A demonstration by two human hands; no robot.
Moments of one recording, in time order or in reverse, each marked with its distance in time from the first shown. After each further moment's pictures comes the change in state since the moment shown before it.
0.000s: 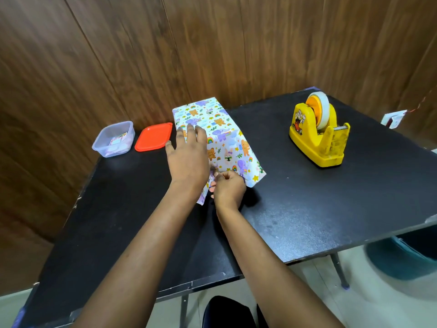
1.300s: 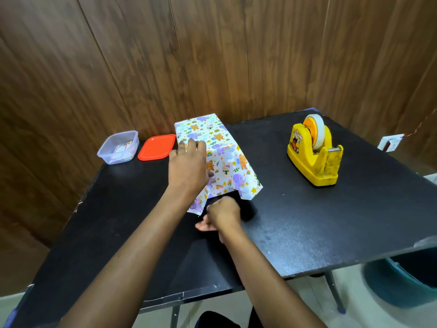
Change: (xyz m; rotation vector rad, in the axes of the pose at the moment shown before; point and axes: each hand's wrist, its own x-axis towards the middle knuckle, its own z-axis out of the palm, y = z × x) left_hand 0.005 -0.004 -0.010 -0.027 -0.021 0.067; right_hand -0.028 -0.011 -0.025 -0.161 -0.368 0.276
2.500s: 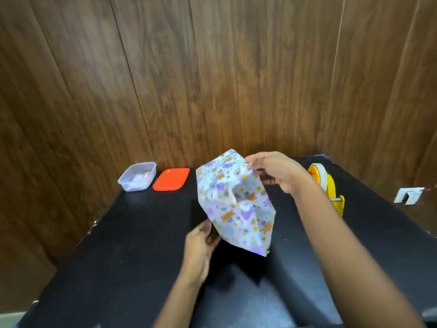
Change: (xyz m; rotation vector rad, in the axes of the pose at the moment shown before) left_hand -0.068 0.045 0.015 -2.124 0.018 -0.767; right_hand -0.004 -0.166 -0.108 -0.316 -0.151 -0.467
